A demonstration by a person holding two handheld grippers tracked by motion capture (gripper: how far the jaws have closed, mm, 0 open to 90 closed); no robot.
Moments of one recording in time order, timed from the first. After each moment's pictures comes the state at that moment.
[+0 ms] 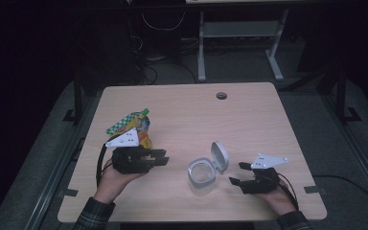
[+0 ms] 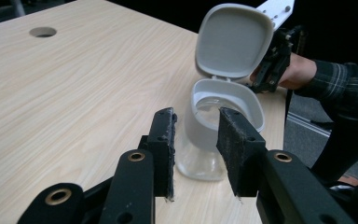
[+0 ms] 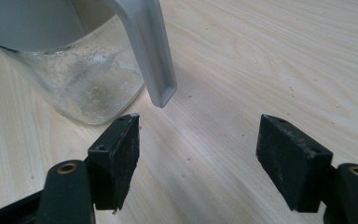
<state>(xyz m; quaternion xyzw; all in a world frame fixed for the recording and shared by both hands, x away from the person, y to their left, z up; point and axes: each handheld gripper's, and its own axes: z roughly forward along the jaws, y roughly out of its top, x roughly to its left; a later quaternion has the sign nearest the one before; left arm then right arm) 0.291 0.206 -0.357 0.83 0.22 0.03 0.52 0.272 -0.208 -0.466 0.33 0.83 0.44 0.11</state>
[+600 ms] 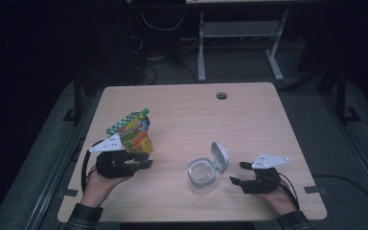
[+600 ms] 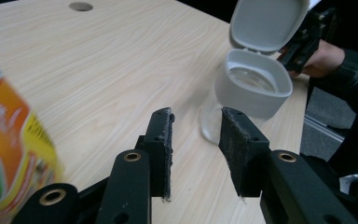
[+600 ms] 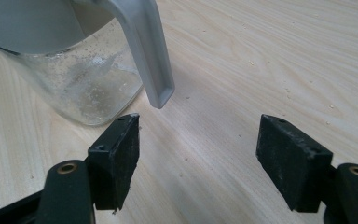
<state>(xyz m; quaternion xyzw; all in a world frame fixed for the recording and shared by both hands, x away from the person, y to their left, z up) 0.284 0.248 -0.373 0.82 0.27 0.04 0.50 0.271 -0.210 -0.464 0.33 0.83 0.45 0.12</state>
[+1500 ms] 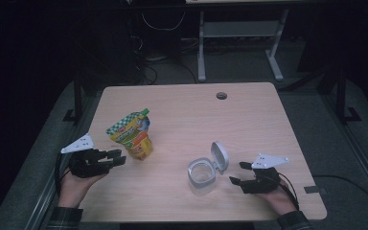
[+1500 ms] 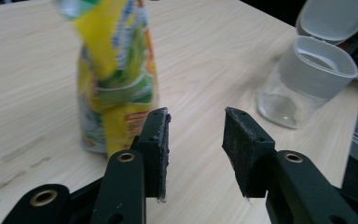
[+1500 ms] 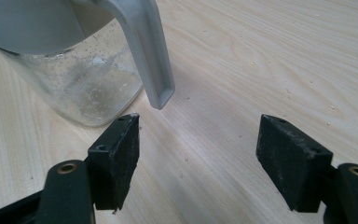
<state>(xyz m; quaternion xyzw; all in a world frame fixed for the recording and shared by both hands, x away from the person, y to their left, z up) 0.285 0.317 -0.377 0.80 0.35 0.09 0.48 0.272 -0.209 -0.464 0.32 0.83 0.45 0.12</state>
